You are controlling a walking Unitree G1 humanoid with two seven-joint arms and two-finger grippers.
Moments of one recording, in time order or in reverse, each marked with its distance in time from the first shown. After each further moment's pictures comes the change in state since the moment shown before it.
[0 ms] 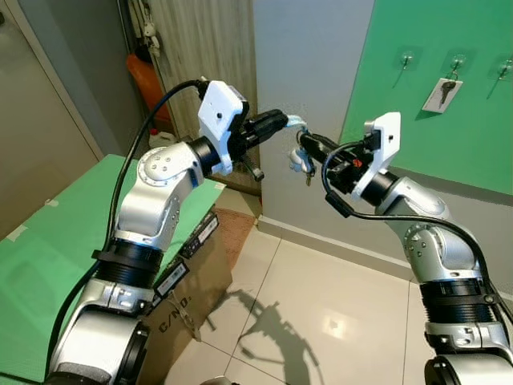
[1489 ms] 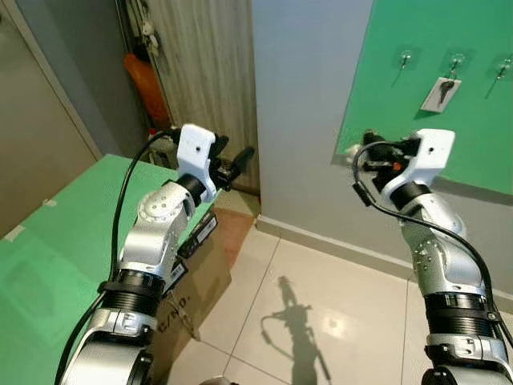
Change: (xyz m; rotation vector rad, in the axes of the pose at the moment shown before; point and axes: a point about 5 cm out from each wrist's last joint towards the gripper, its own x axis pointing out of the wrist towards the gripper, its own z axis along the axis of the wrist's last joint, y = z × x) left arm -0.033 0.003 -0.069 -0.159 0.145 0.377; right arm -0.039 -0.048 -0.015 -0.049 -0.084 -0.586
